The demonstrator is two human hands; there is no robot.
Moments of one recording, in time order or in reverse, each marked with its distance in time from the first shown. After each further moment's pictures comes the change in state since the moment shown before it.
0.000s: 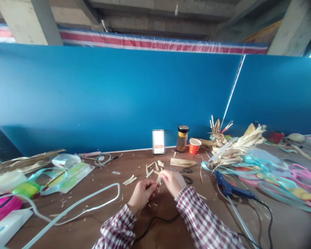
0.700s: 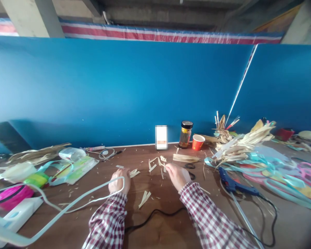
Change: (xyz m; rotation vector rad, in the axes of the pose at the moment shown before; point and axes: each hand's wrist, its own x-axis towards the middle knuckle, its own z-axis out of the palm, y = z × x) left_hand 0.004 -0.003 -0.089 1.193 0.569 -0.039; right_hand -0.005 -0.005 -0.002 -0.063 0.019 0.001
